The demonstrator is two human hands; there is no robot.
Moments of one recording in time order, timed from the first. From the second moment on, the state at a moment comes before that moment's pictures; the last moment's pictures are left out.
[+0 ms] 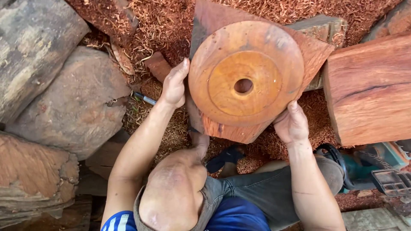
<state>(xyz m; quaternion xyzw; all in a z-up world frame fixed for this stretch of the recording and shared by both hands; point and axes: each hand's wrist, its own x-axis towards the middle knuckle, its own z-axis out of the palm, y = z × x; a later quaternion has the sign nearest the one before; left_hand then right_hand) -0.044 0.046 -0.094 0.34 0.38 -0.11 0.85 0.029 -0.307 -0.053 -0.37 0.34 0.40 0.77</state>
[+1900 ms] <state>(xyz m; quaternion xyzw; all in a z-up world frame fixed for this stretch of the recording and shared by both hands) -0.086 0.131 -0.085 0.54 0.26 -0.02 0.80 -0.071 -0.291 -0.047 -0.66 -0.09 0.38 0.65</state>
